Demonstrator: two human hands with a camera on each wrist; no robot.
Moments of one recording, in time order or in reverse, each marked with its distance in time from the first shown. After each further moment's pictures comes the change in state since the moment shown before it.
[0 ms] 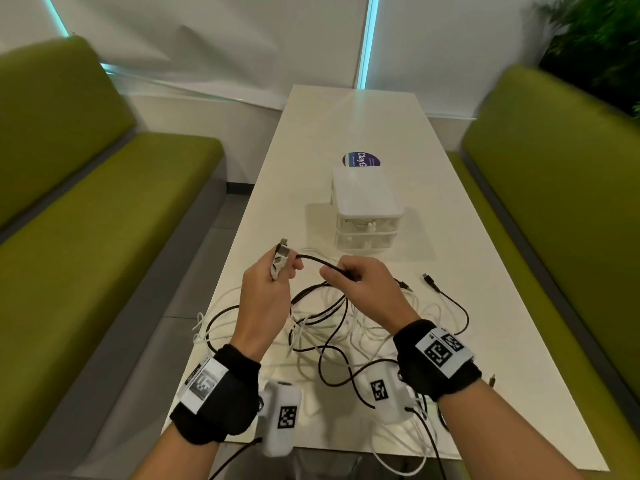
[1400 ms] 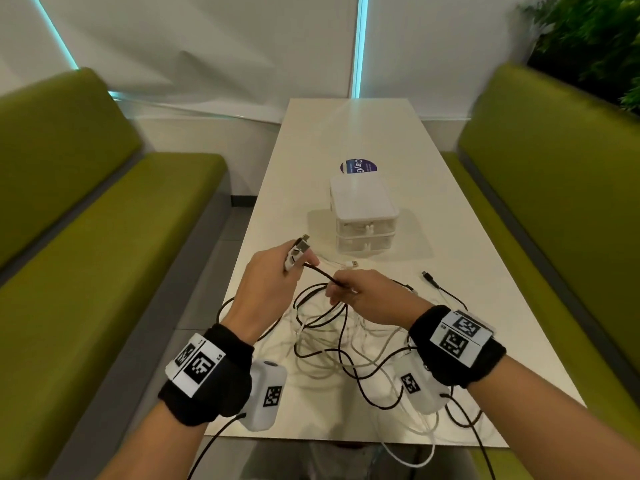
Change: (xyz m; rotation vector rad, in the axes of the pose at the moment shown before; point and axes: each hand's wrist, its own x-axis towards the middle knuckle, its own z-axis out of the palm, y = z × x) left_hand 0.012 0.032 -0.021 0.352 -0.227 0.207; right_hand -0.006 -0.012 -0.016 -0.234 -0.359 -0.003
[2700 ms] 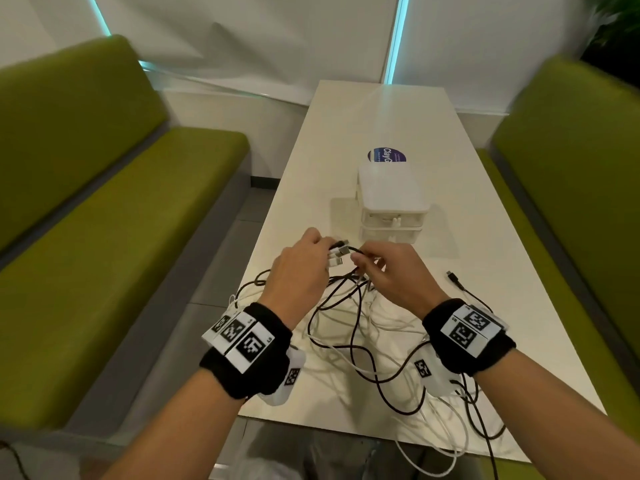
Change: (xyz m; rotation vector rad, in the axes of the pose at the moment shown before) left_hand 0.006 -0.012 0.019 0.544 -0.142 -0.007; right_hand 0.022 0.016 0.003 -0.119 0.391 -0.249
